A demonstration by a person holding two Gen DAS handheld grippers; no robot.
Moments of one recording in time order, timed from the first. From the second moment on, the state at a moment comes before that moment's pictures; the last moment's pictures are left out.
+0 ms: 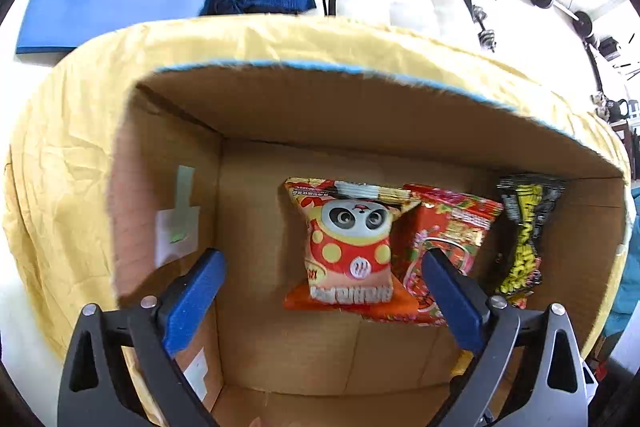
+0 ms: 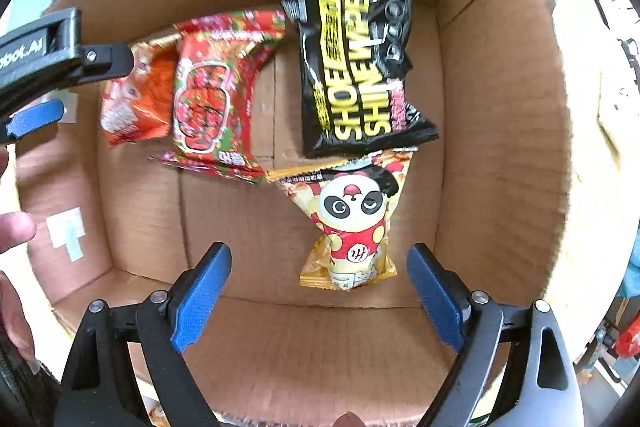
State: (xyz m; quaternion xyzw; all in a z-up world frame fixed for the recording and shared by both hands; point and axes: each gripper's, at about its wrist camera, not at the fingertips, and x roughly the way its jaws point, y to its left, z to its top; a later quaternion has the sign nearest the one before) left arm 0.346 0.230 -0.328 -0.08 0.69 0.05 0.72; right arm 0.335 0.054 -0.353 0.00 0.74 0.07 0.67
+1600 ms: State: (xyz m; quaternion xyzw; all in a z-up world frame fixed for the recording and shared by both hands) left arm 0.183 0.187 -0.150 -0.06 0.57 0.04 0.82; right arm 0.232 -0.079 -0.175 0.06 0.60 0.13 0.79
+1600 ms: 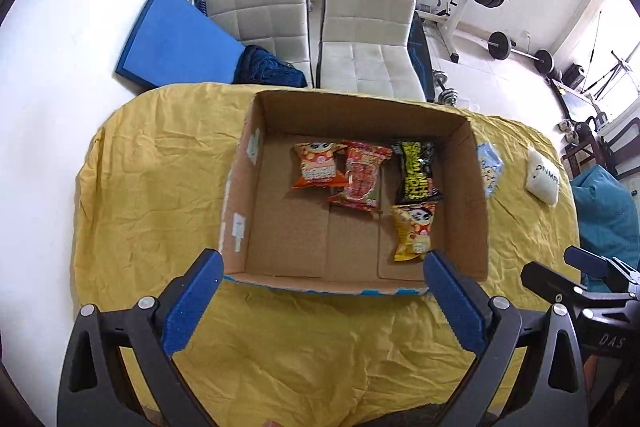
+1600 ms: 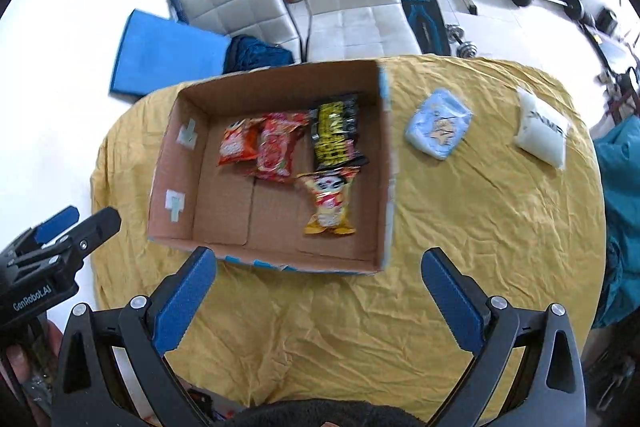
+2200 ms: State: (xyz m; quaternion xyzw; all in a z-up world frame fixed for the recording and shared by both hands) left arm 0.378 -0.074 -0.213 0.07 0.61 -0.11 0.78; right arm 0.367 -0.370 -0.266 0.17 0.65 -0.07 0.74
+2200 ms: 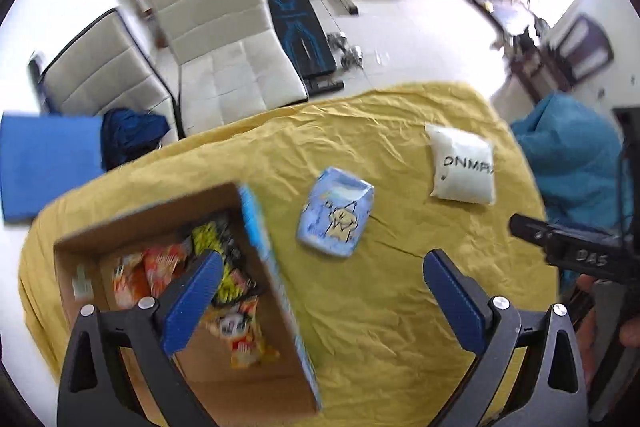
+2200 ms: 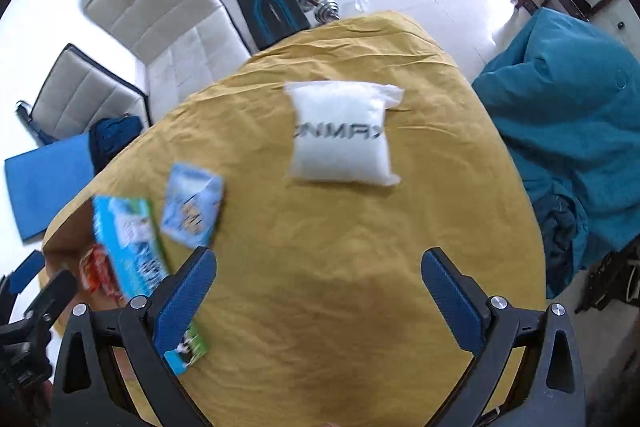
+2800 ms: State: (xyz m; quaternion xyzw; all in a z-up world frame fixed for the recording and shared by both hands) left arm 0.473 -0.145 -0.409 0.17 0.77 -0.11 0.60; right arm 0.467 -0.411 -0.399 0.26 0.71 -0.05 0.66
